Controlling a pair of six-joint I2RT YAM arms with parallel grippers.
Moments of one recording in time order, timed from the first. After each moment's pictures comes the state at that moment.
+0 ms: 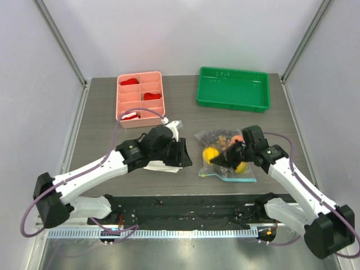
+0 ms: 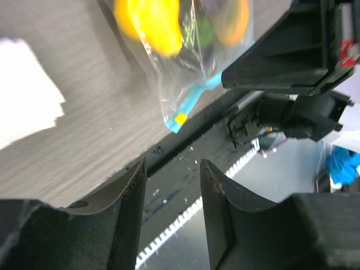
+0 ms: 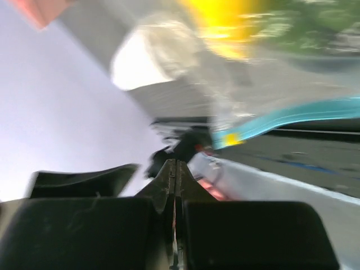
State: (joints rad) left arm -0.95 1.26 1.03 -0.50 0.16 -0.76; right arm 0.35 0.93 0.66 -0.72 -0.50 1.33
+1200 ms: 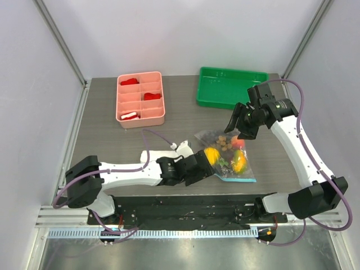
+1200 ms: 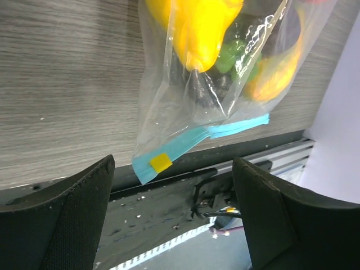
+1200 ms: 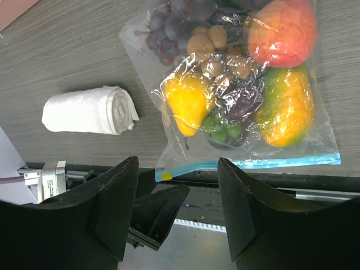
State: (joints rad) left arm -1.25 1.54 1.00 -0.34 -0.31 -1.45; right arm 0.26 1.33 1.42 -1.16 -0.16 0.63
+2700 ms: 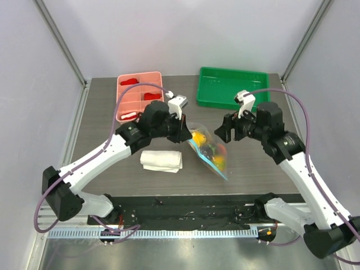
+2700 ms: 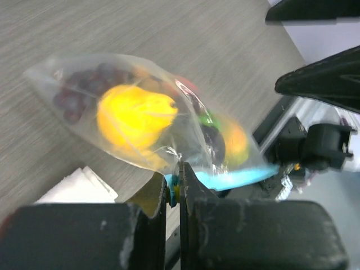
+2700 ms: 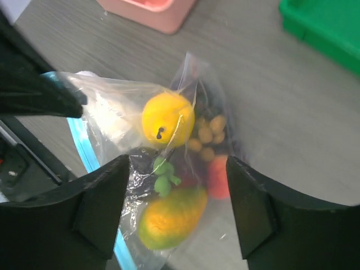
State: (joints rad) left arm -0.81 1.33 1.22 -0.39 0.19 -0.40; right arm 0.37 0.99 1.09 -0.60 -0.33 0.10
